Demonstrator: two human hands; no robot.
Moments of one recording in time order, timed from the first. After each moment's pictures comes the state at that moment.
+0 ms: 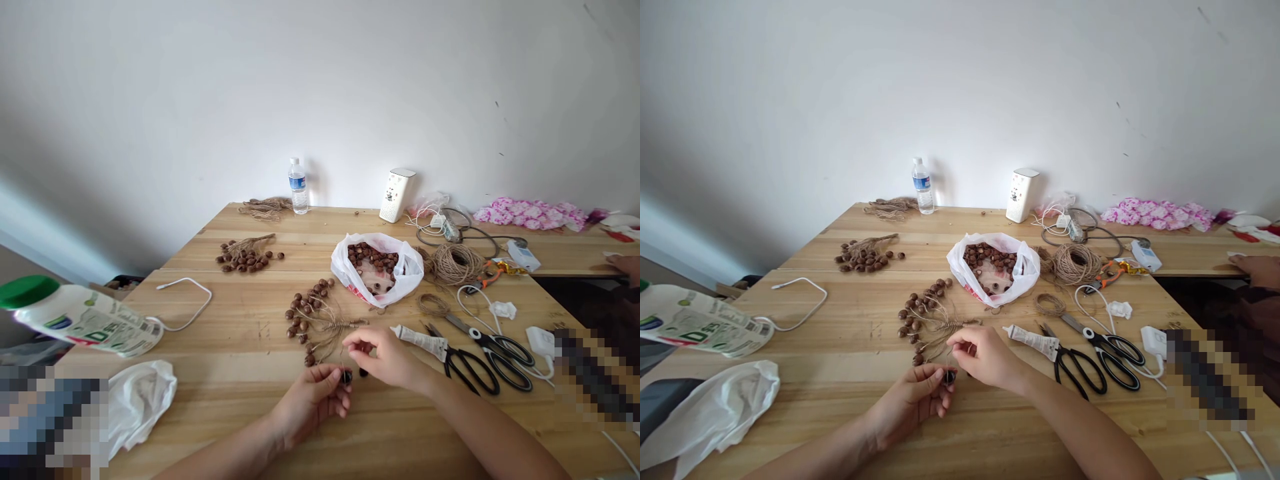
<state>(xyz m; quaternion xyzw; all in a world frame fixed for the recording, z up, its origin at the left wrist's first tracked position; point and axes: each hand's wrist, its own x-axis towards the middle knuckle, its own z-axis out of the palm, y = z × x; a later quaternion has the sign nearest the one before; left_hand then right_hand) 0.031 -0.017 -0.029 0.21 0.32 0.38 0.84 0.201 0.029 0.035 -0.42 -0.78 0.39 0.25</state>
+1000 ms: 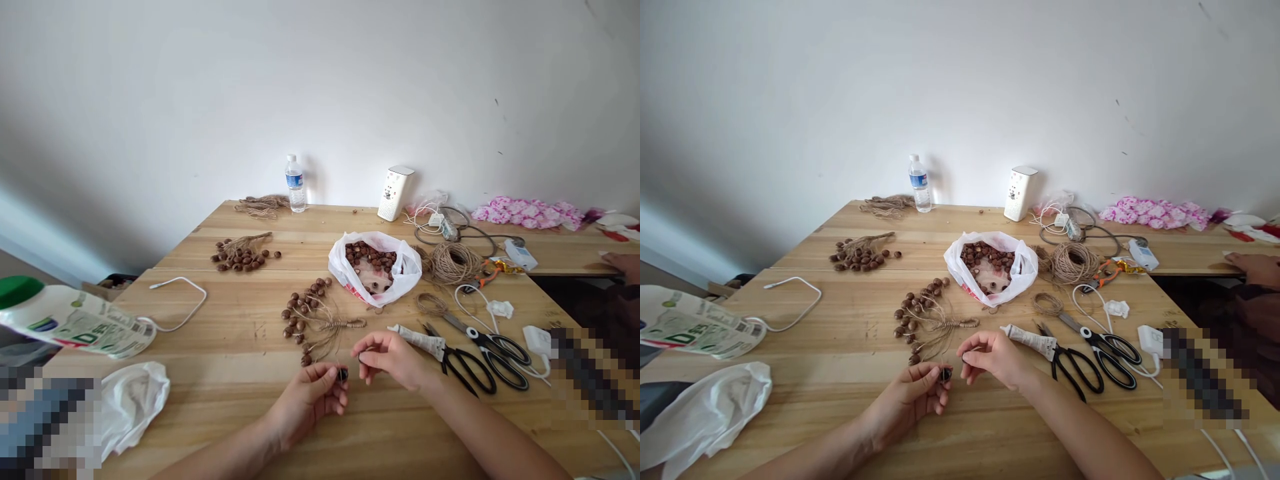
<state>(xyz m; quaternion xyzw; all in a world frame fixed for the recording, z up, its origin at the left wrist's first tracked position) 0.031 -0.017 -0.025 0.20 0.34 0.38 0.84 0.224 0.026 0.000 -0.40 -0.51 0.71 0.28</state>
